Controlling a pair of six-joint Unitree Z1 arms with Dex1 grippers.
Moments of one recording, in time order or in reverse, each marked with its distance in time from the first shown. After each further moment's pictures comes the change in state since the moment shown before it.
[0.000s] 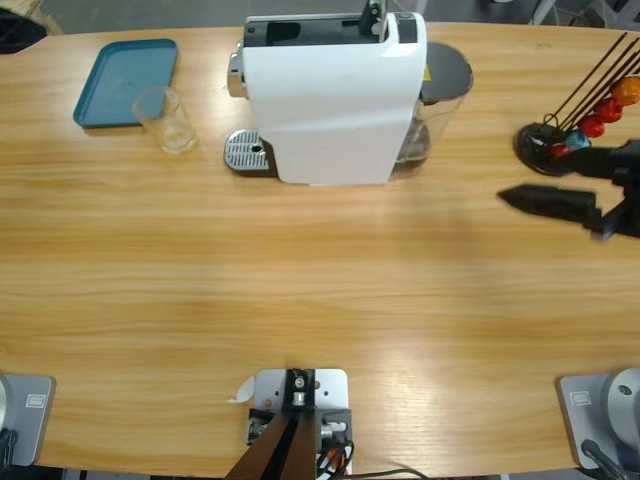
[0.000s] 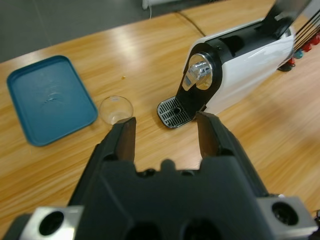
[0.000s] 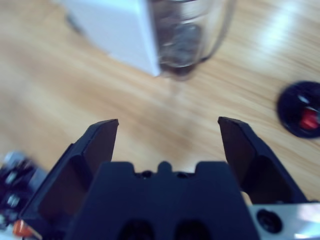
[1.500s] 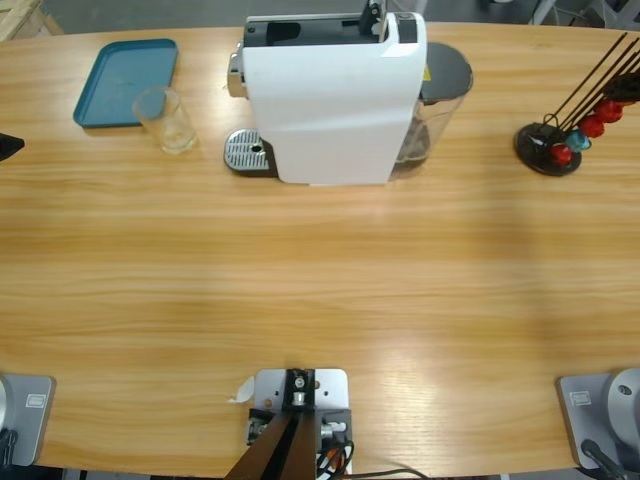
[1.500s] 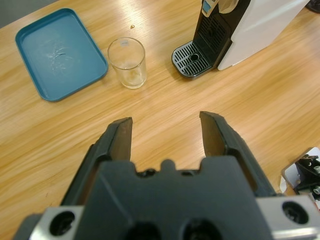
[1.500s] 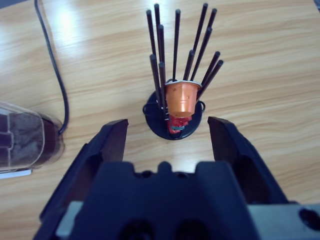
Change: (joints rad) arm 0 -0.001 -0.120 0.105 0.166 0.043 0.094; arm 1 -0.500 0.227 -0.122 -0.032 -0.153 0.062
